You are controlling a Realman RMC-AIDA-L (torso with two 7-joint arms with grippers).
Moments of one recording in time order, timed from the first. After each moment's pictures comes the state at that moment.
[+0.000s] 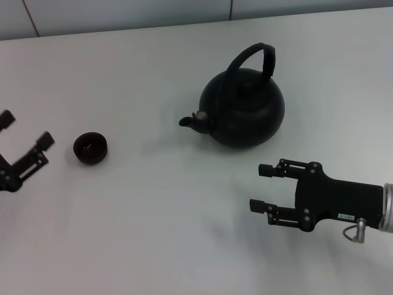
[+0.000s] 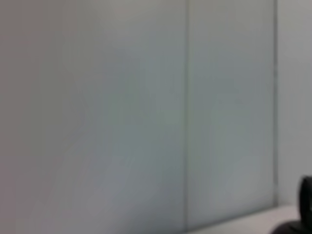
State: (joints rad) left arm -0.34 -2.07 0.00 0.27 2.04 1.65 -0.65; right arm 0.40 2.08 -0.32 -0.33 -2.23 -1.64 0.75
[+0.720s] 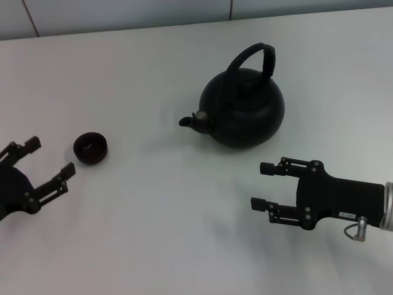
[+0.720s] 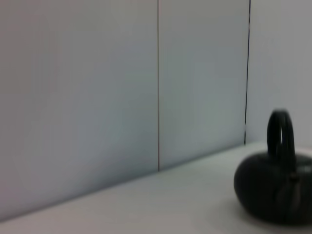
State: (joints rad) left arm -0.35 -2.06 0.17 0.31 2.06 1.54 -0.65; right arm 0.40 2.08 -0.32 -0.34 -2.23 -1.64 0.75
